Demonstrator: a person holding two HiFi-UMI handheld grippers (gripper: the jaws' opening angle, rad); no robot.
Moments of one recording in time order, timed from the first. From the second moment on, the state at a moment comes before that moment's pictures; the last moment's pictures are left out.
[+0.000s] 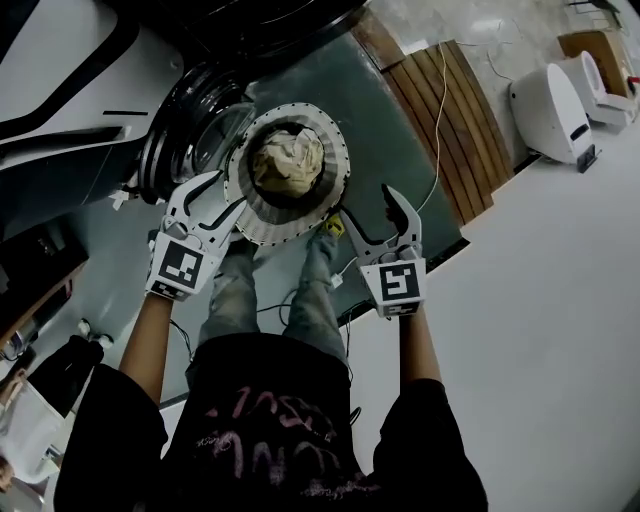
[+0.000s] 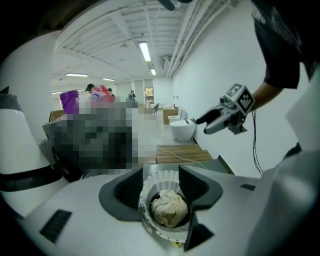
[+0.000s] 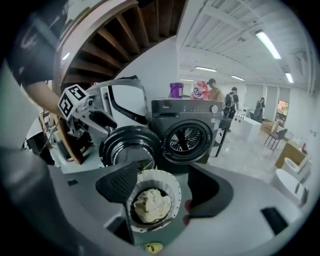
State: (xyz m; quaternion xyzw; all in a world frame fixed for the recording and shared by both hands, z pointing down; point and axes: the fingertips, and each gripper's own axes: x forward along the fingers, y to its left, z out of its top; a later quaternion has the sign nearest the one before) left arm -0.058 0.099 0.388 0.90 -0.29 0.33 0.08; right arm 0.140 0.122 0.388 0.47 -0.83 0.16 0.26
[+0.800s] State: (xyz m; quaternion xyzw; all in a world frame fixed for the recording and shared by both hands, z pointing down) left arm -0.053 0.142 0.568 0.86 -0.23 0.43 0.12; right arm 0.105 0.137 0.567 0.26 -0.87 0.11 0.40
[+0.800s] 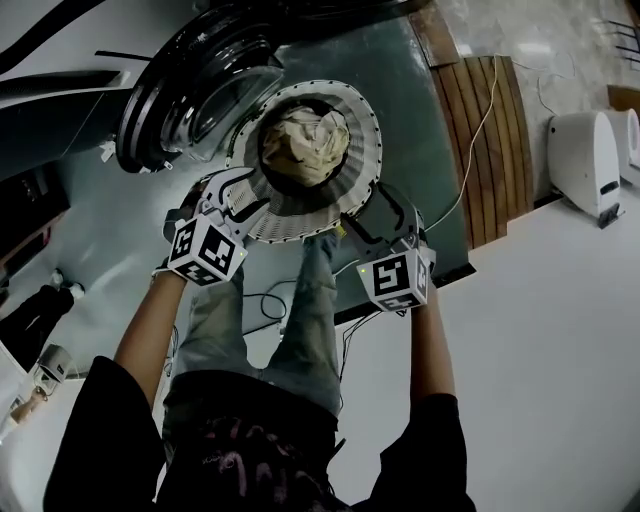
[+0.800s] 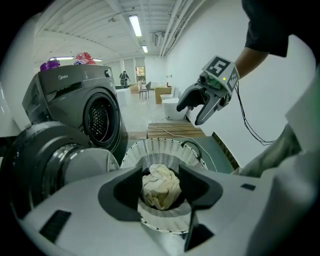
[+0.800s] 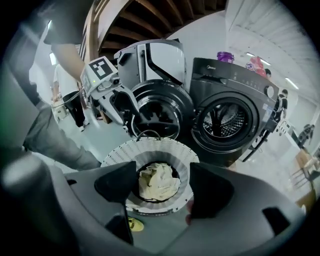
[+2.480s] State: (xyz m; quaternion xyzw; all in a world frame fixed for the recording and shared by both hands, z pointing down) left arm -0.034 0.133 0.967 0.79 -0.27 0.49 0.25; right arm 0.042 0.128 0.948 -0.09 -0.79 -0.01 0.61
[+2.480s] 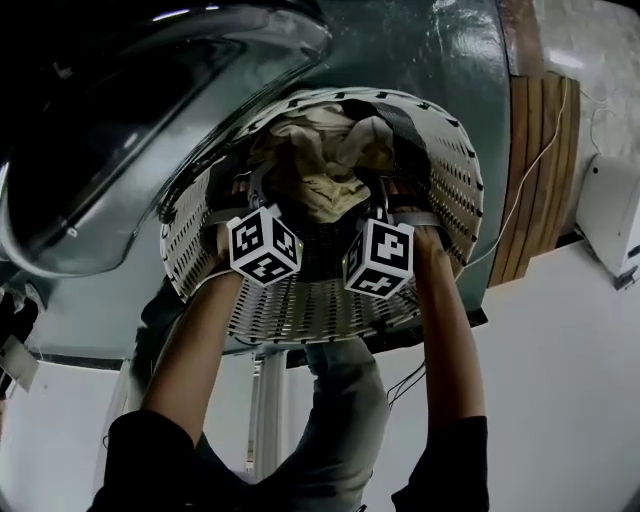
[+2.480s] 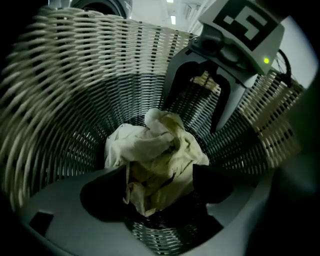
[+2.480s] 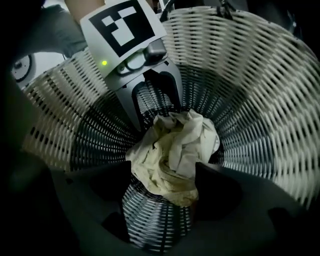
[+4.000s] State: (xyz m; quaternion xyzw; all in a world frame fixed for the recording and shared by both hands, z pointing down) left arm -0.038 0.112 1.025 0.74 -0.27 0.55 0.27; right arm 0.033 0.116 0.996 -0.02 -0.79 0.02 0.61
